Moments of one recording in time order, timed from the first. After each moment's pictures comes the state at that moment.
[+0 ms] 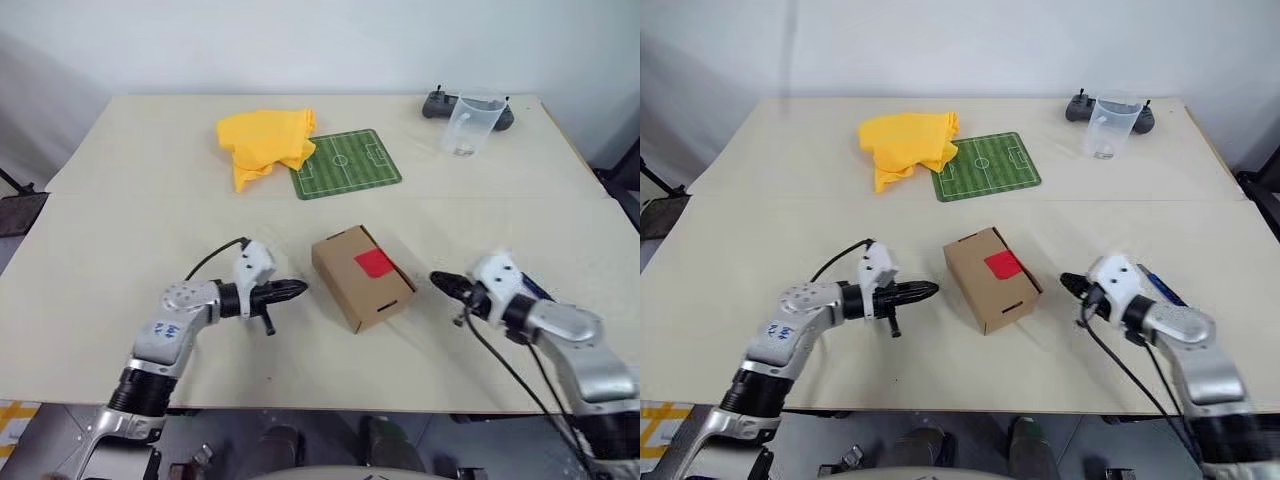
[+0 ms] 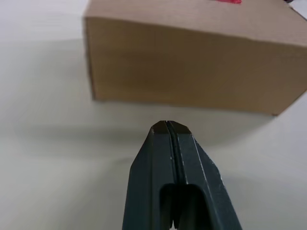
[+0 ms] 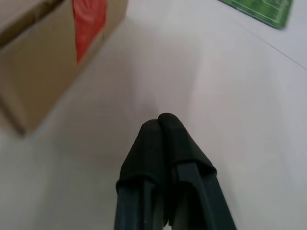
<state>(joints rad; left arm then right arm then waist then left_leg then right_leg) -0.40 0.44 -0.12 0.00 -0.27 0.44 -0.85 -0.19 -0.65 -0.01 -0.03 0.25 0.17 0.74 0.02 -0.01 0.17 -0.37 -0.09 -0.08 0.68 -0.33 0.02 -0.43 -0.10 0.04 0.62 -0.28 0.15</state>
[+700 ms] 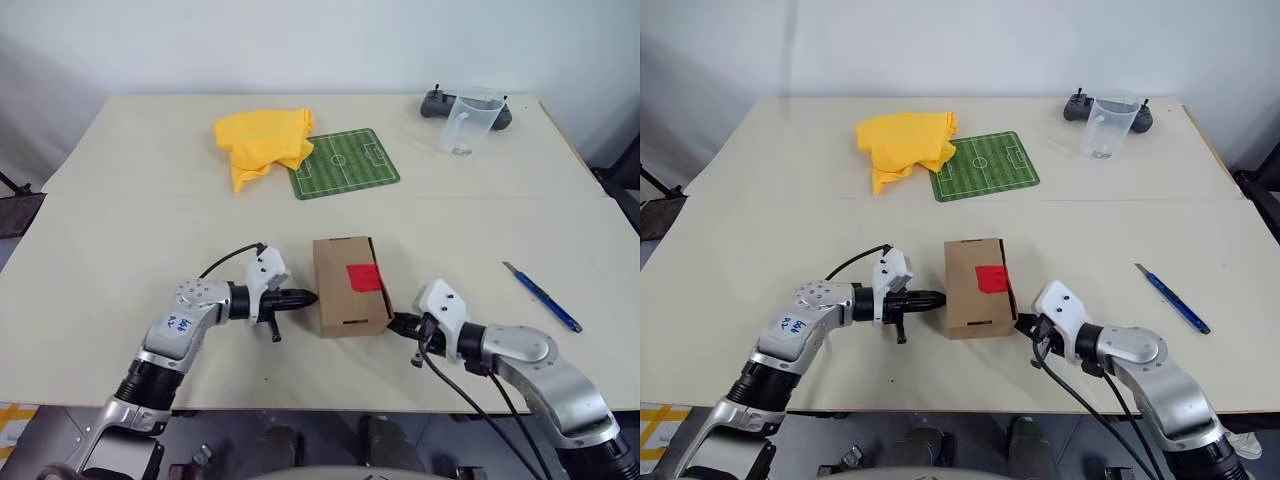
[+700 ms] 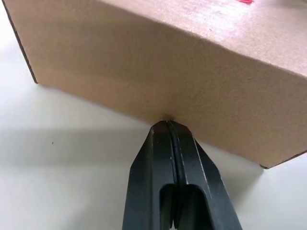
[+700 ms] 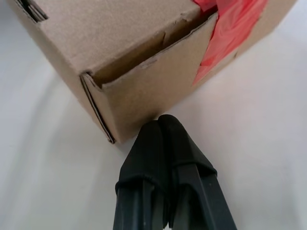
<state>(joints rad) -0.42 0.48 -0.18 0.00 -0.27 0.50 -0.93 -0.06 -0.64 0.10 -0.47 0.30 0.61 0.75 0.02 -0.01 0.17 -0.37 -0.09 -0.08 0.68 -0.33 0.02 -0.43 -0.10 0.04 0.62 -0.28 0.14</state>
